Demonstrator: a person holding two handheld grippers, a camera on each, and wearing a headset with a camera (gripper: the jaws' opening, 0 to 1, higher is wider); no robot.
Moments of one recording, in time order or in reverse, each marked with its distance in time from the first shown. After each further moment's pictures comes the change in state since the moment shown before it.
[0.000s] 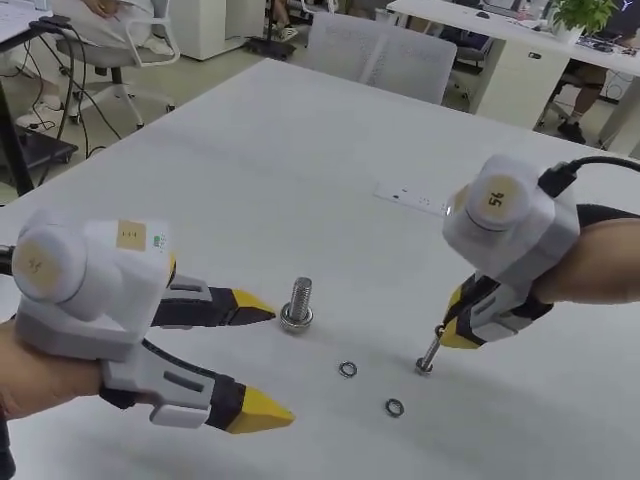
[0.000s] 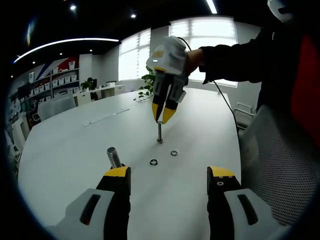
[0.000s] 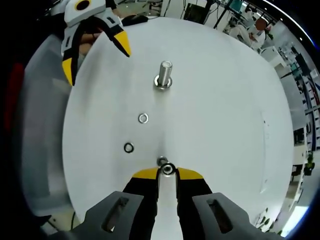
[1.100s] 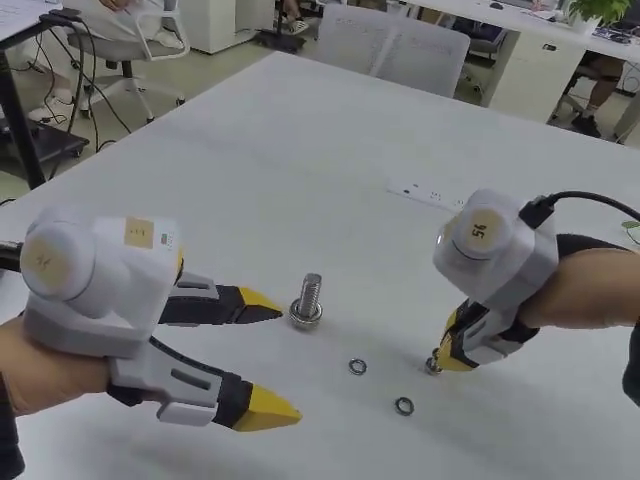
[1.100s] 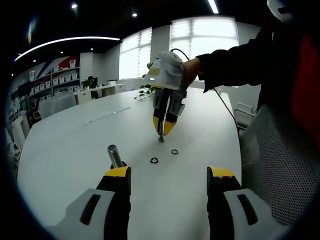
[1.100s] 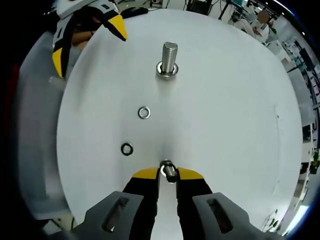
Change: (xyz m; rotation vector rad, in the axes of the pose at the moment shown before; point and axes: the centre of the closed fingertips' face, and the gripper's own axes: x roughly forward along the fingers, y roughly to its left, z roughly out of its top) left arm 0.003 0.002 -0.003 -0.010 0.007 0.003; right arm 0.039 0.006 -0.012 0.020 0.027 0.062
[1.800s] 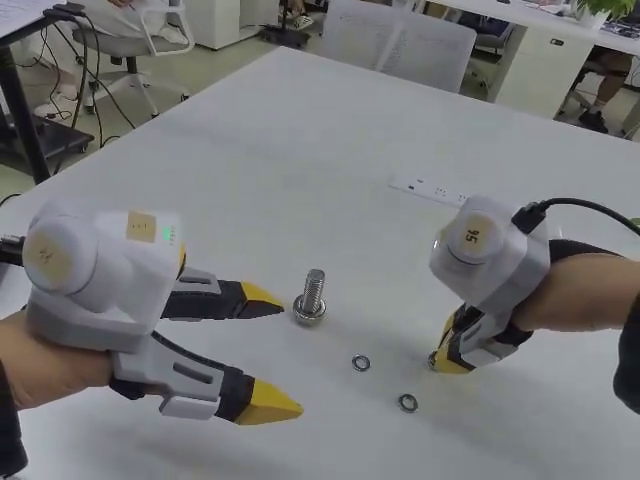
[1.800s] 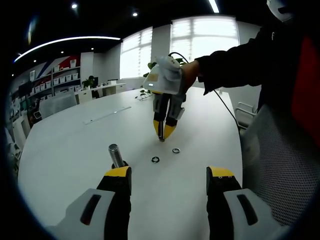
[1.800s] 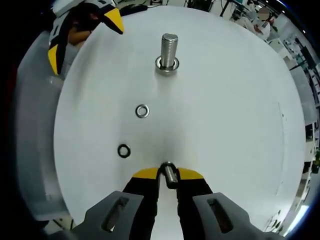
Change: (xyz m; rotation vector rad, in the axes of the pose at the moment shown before) left arm -0.002 0.001 -0.001 0.000 0.005 0.007; right arm 0.013 0.001 0.002 0.008 0.006 0.017
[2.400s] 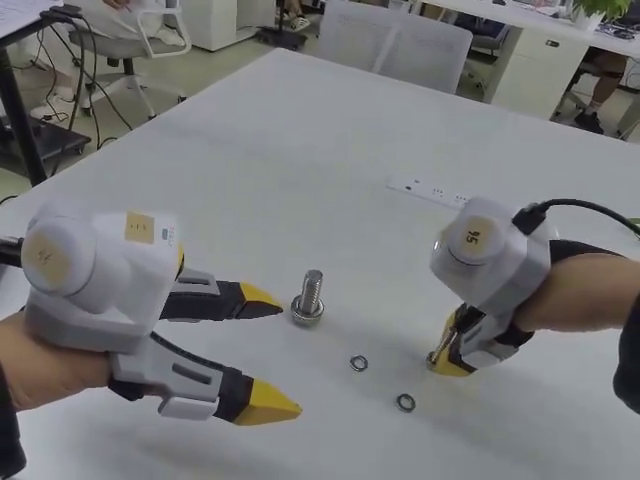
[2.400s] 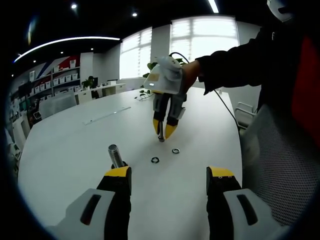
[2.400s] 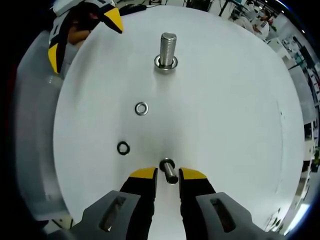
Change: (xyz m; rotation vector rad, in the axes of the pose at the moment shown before) left arm 0.000 -0.001 0.000 0.003 -0.001 -0.003; right arm -0.002 0.000 -0.004 0.006 0.002 -0.013
